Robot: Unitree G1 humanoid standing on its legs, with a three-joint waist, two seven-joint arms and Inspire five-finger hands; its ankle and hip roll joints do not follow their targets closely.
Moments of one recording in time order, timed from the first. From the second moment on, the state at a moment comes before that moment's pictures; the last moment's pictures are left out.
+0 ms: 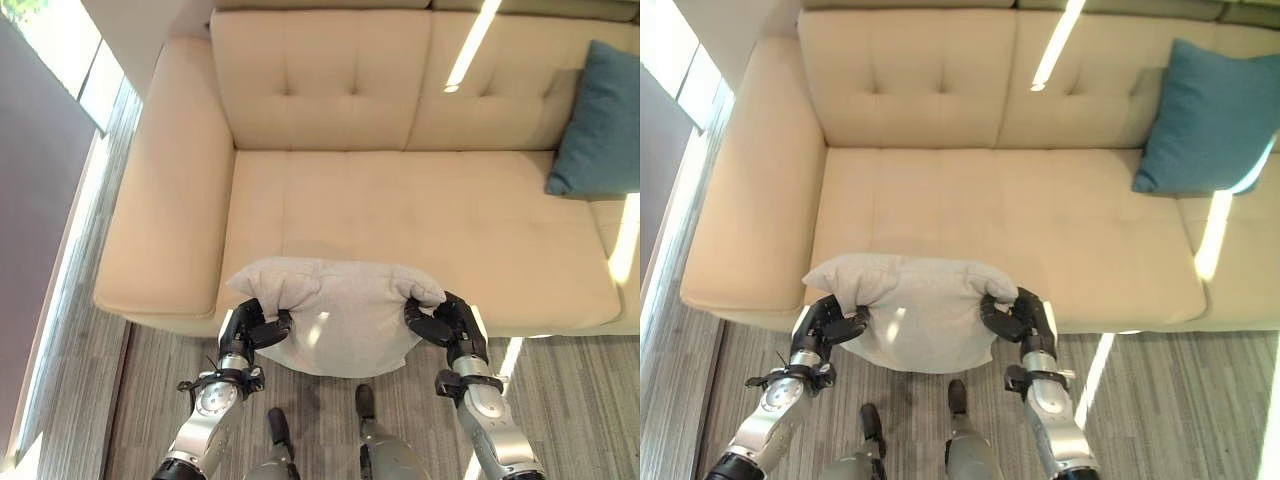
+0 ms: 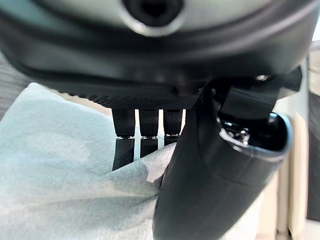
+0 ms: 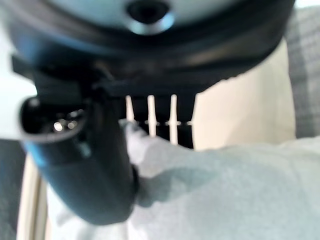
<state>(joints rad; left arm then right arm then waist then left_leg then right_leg) -0.01 0.33 -0.30 0.25 -0.49 -0.10 0.23 0.03 -0.31 0.11 0.20 0.24 -0.11 -0.22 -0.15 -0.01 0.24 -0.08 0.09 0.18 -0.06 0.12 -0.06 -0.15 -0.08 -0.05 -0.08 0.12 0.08</state>
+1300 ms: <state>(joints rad) 0.04 0.28 -0.32 0.27 -0.42 -0.04 0.23 0.08 -0.39 0.12 0.14 0.17 -0.07 -0.23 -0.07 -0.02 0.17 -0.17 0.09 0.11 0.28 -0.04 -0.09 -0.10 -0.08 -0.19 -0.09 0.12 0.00</state>
